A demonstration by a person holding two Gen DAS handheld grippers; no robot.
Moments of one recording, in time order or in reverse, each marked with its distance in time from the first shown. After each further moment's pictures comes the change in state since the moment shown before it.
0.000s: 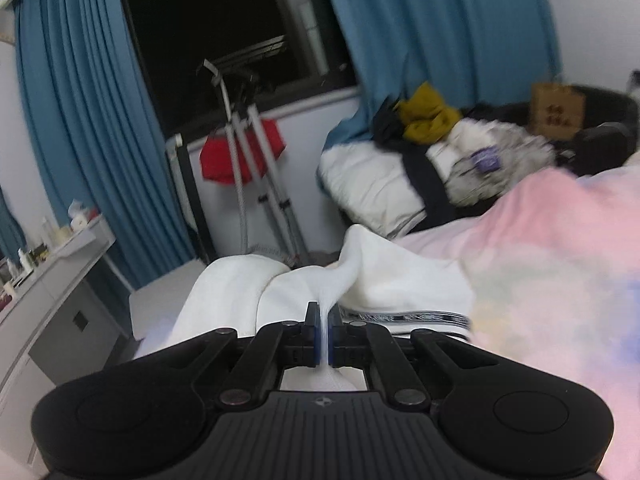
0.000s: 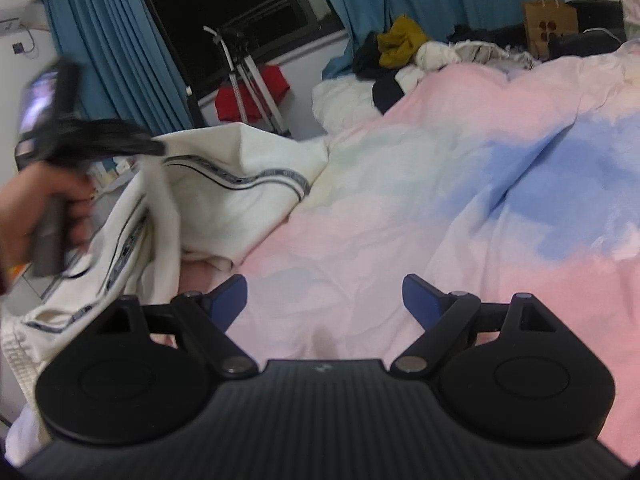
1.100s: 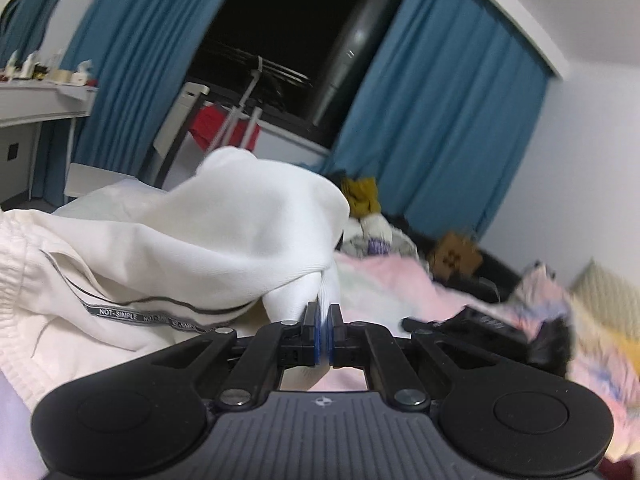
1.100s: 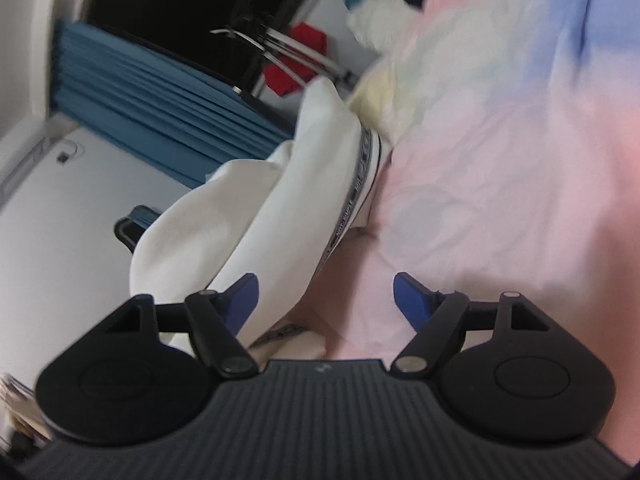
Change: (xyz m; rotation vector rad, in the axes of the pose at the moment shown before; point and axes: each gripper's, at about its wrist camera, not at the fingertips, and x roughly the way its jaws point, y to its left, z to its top) left arm -0.222 0.091 -0.207 -0.634 -0.189 -0.354; right arm 0.039 -0.008 0.010 0.506 0.243 0.389
